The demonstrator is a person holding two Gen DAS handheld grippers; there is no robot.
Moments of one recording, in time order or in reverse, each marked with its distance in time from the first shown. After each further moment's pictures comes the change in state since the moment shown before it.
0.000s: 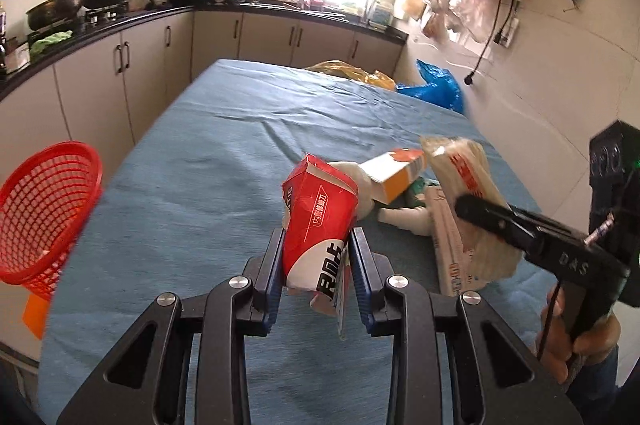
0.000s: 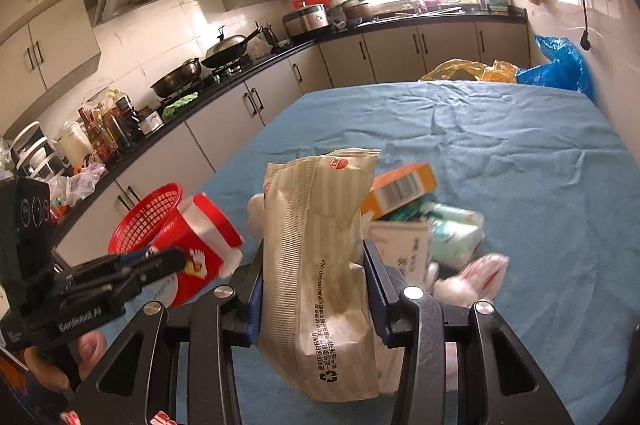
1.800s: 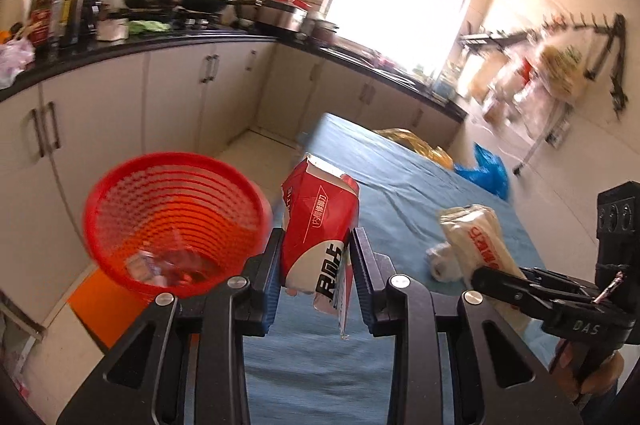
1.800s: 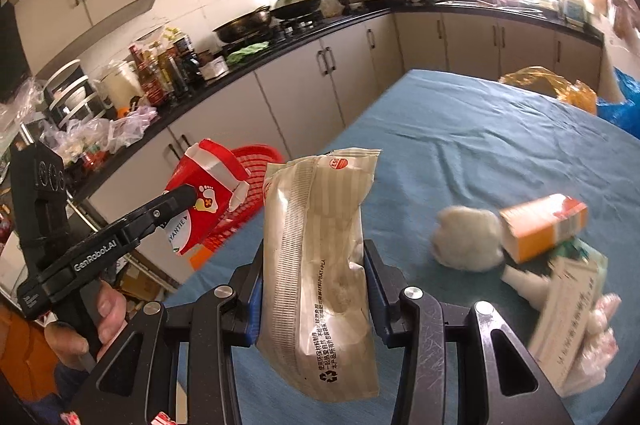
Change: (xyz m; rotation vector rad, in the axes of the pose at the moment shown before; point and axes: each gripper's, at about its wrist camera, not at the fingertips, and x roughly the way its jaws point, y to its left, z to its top) left arm -0.092 0.140 0.000 -0.246 -0.193 0.124; right arm 0.056 0.155 0.028 -0.184 0.163 0.155
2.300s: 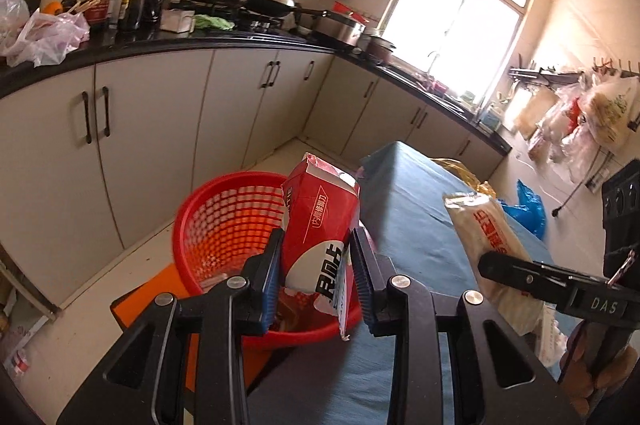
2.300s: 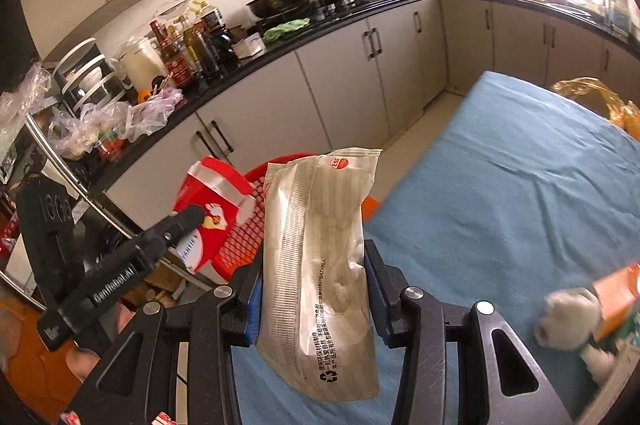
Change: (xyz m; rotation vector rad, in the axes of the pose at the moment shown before) left arm 0.000 0.090 0.025 -0.118 -0.034 0.122; right arm 0.094 0.067 0.062 -0.050 0.094 0.086
